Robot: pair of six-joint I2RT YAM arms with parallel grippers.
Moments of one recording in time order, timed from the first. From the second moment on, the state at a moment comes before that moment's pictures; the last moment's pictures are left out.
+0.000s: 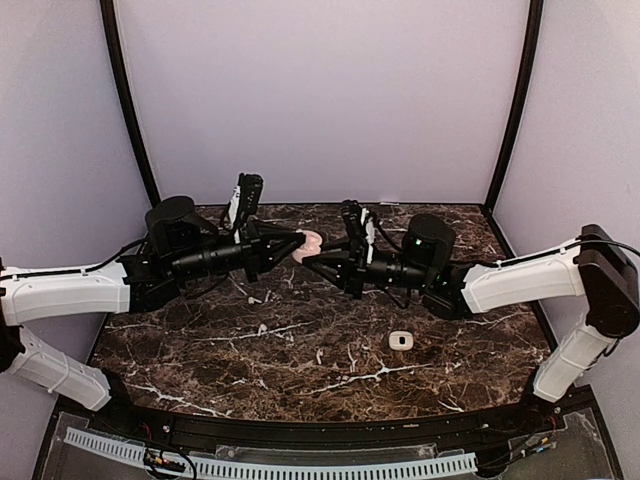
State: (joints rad) left arm -0.83 1.26 0.82 0.42 0.37 -0.20; right arm 0.92 1.60 0.86 0.80 -0.51 0.10
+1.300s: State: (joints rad) left arm -0.83 1.27 0.82 0.48 0.36 -0.28; right arm 0.93 1.58 0.87 0.79 -0.46 0.10
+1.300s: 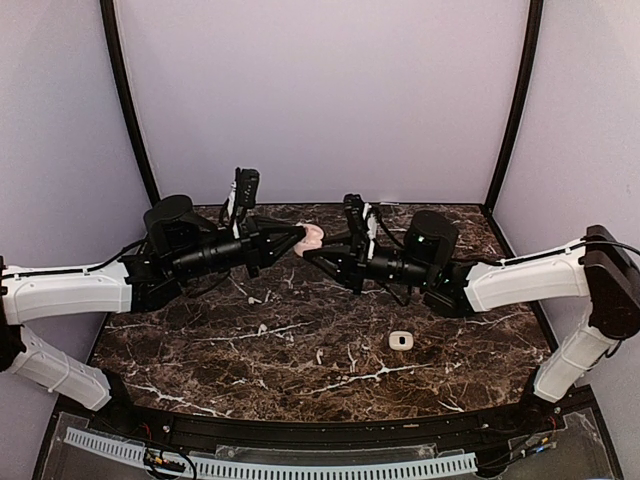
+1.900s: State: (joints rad) left arm -0.84 1.26 0.82 0.43 0.33 -0.29; right arm 0.93 1.58 0.86 0.77 -0.46 0.10
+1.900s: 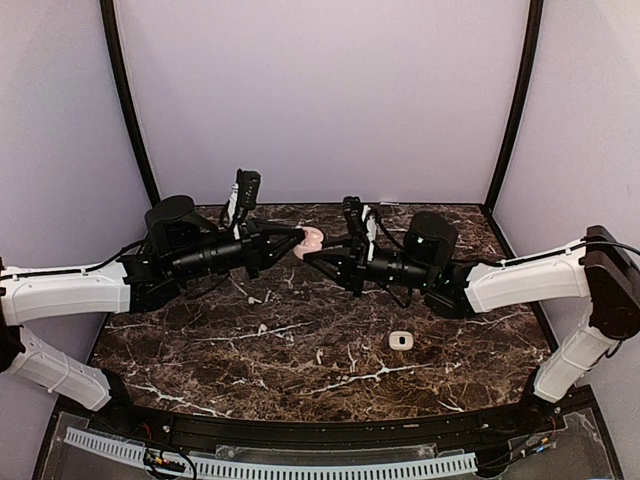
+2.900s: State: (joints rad) left arm -0.84 1.30 0.84 0.45 0.32 -0.33; right arm 0.93 1.56 0.85 0.77 -0.40 0.08
